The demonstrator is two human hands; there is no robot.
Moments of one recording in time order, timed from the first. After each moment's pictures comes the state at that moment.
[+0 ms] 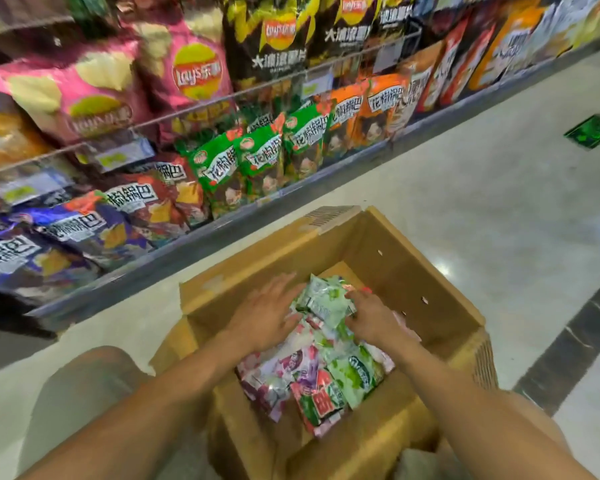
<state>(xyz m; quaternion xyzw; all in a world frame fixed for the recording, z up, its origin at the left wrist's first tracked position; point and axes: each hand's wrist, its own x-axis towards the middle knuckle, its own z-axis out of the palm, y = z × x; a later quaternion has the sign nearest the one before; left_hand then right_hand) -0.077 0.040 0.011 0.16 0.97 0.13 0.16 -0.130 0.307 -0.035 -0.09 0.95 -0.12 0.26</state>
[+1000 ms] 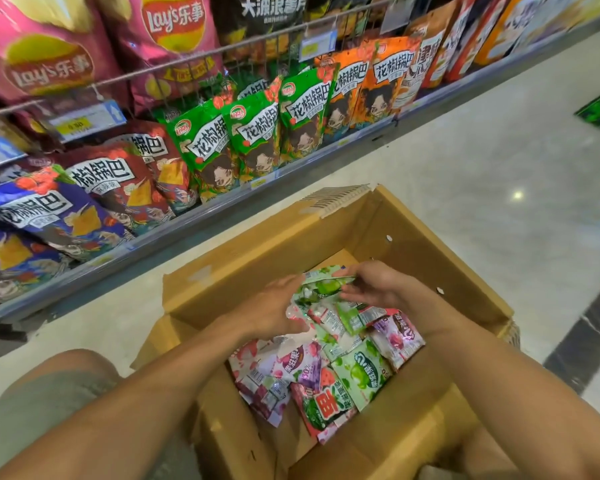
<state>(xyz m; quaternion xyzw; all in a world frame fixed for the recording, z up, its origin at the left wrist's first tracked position) -0.104 0.044 -0.018 0.12 0.91 0.27 0.31 -0.193 0.289 -0.033 0.27 0.59 -0.63 0.43</state>
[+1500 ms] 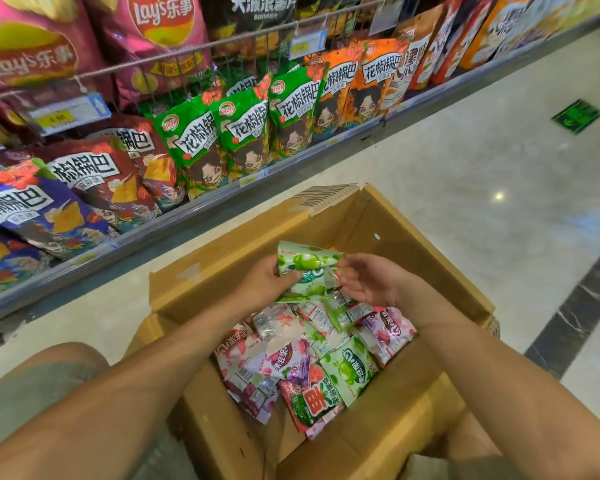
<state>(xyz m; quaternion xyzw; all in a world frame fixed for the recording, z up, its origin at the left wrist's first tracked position) -0.127 0.059 -0.013 -0.07 0.77 0.60 0.21 -0.188 0.309 -0.012 0.27 0.53 -0.67 0.44</state>
